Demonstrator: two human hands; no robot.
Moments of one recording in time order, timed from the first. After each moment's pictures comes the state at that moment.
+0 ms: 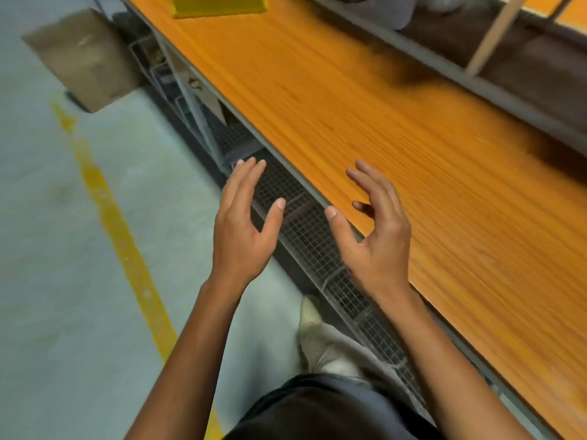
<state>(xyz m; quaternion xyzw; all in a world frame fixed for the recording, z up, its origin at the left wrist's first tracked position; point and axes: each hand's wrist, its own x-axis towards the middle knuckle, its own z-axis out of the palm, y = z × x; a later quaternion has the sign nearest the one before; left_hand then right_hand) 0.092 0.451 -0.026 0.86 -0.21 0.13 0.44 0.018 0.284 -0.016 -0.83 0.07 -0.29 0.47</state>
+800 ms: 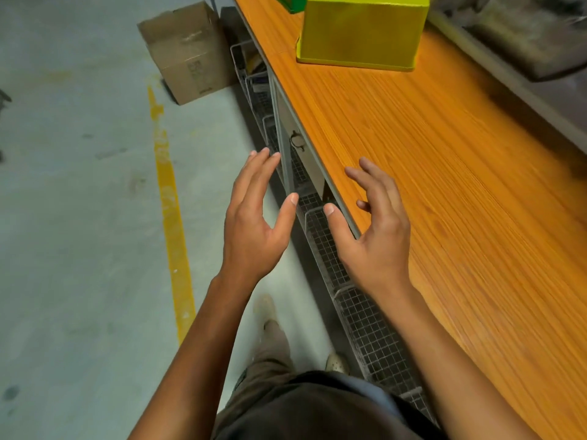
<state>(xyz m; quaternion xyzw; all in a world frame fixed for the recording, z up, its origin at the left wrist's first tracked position) 0.453 0.551 -0.016 0.89 -0.09 0.21 0.40 0.432 0.385 -0.017 -0.85 -0.04 -0.21 0.49</state>
